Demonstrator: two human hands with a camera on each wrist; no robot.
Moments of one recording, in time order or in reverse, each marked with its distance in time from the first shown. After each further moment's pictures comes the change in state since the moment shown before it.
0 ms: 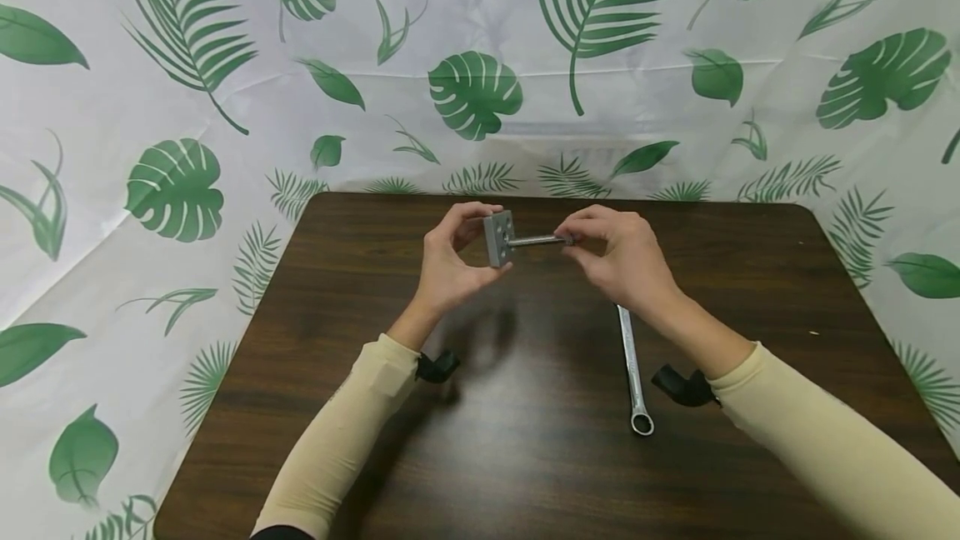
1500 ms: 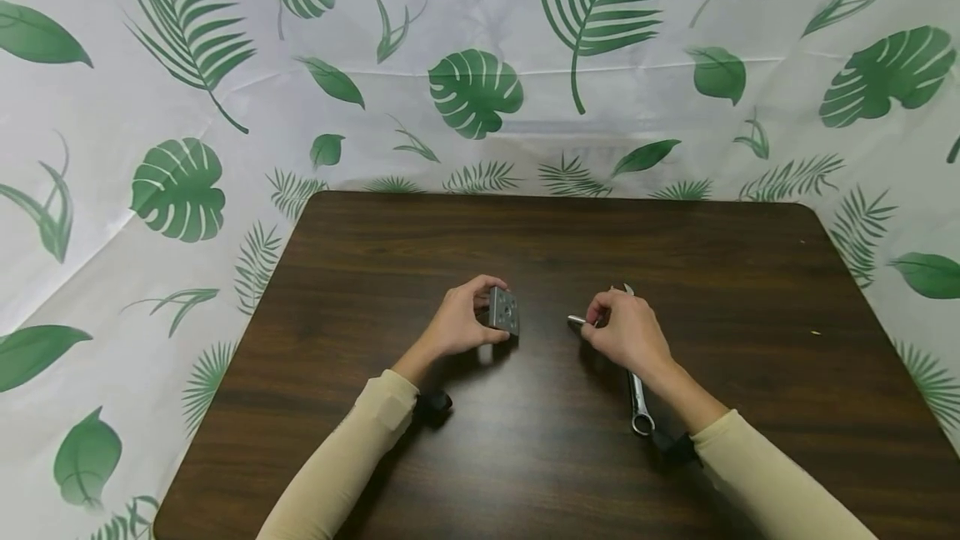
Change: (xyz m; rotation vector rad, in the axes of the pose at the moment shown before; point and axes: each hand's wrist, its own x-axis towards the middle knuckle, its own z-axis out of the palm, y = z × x) left_hand -0.080 -0.071 0.004 0.252 -0.392 -0.579; right_hand -0.090 0.066 0.059 -0.140 -0.172 0.428
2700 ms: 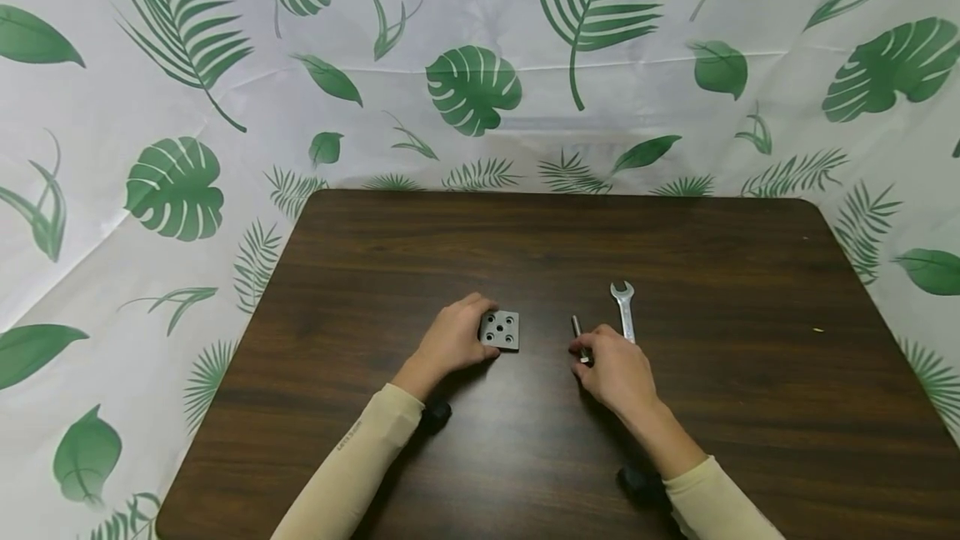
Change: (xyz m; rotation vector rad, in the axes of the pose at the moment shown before) left_hand -0.014 -0.008 0.012 0.603 -0.015 0.048; right_hand -0.040 -0.009 0.034 -0.176 -0.020 0.009
